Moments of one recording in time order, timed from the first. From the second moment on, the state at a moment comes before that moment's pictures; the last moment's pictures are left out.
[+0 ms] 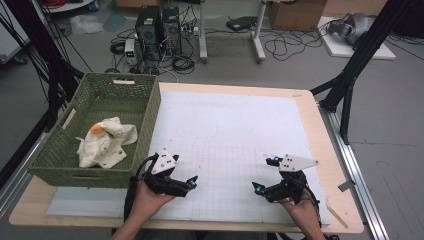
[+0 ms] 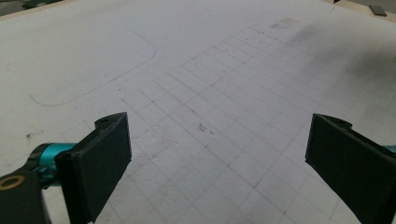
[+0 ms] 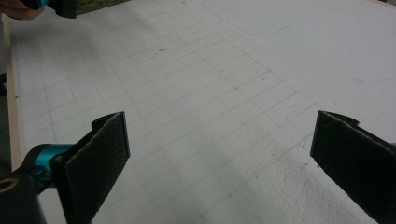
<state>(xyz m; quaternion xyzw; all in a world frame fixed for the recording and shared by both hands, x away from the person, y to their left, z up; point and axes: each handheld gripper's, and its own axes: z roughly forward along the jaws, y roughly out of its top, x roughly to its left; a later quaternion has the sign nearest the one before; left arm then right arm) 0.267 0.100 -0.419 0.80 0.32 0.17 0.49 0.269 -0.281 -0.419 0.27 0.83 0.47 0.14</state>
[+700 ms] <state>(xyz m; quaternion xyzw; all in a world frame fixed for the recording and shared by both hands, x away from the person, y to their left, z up) 0.268 0.098 -0.422 0.80 0.32 0.17 0.48 0.268 -0.279 -0.419 0.27 0.83 0.46 0.14</state>
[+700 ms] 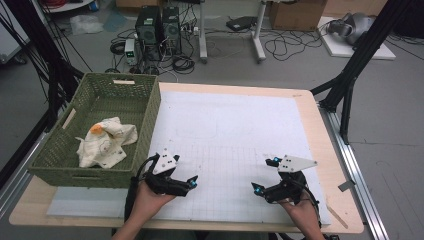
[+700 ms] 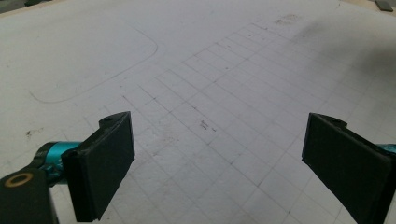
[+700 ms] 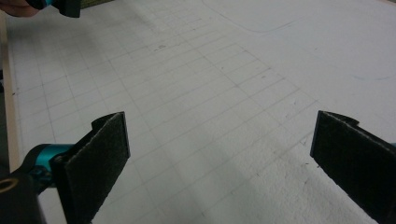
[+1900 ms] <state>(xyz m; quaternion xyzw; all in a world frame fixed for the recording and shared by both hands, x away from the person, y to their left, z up) 0.292 0.149 -0.321 0.83 0.22 0.04 0.51 0.271 -0.279 -0.421 0.27 0.83 0.47 0.13</state>
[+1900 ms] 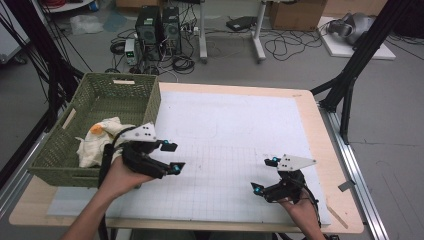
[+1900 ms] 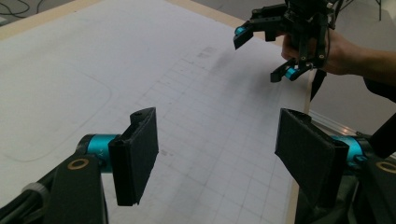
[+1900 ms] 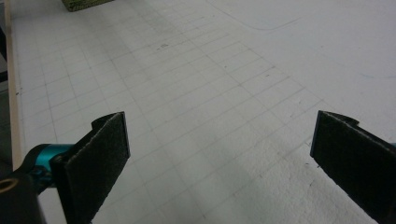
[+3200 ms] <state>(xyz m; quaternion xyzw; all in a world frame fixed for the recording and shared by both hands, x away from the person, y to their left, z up) 0.340 0.301 -0.298 0.81 0.33 0.07 0.47 0.275 -0.277 -0.423 0.27 0.84 0.46 0.13</state>
